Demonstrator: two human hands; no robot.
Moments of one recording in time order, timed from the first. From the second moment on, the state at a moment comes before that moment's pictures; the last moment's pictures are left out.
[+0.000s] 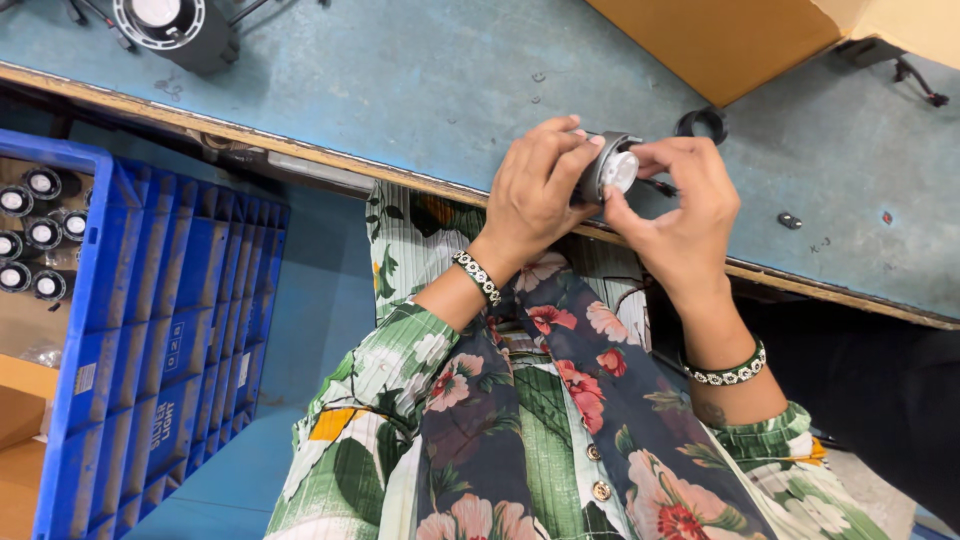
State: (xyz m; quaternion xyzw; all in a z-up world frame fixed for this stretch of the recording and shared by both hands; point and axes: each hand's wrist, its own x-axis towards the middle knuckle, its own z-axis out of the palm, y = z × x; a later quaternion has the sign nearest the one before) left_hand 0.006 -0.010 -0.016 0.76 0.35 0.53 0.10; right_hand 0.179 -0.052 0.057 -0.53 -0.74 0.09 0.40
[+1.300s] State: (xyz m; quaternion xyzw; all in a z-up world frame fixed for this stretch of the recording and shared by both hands) left_hand 0.011 -0.009 -0.020 0.76 0.36 0.52 0.15; right_hand 0.177 -0.053 0.067 -0.56 -0.69 0.18 0.43
